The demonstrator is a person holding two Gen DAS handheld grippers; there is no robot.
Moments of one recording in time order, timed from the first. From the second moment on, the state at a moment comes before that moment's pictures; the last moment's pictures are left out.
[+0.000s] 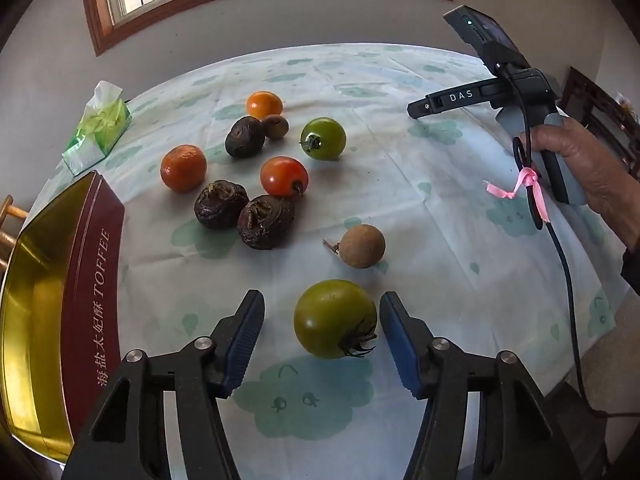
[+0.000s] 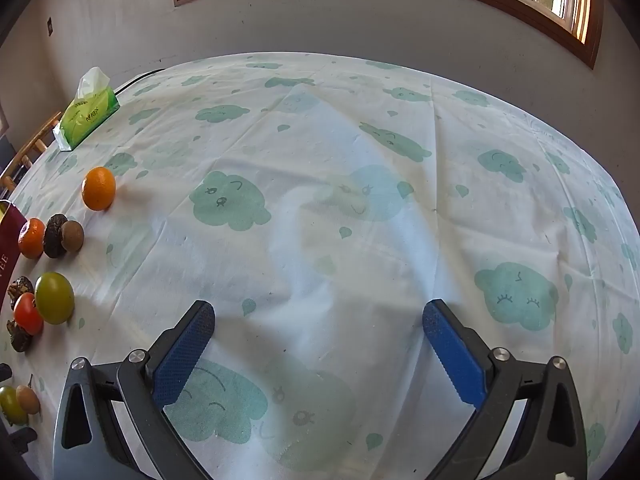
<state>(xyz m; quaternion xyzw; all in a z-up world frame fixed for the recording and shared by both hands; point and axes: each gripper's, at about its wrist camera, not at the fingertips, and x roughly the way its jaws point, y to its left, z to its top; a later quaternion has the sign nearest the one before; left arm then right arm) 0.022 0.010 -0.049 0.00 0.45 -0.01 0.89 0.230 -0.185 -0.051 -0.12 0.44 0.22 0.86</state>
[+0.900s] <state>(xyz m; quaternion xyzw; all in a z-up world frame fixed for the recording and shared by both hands) -0.025 0.086 0.043 0.03 0.39 0.15 0.91 0.174 -0.217 -0.051 -0.10 0.44 0.17 0.88</state>
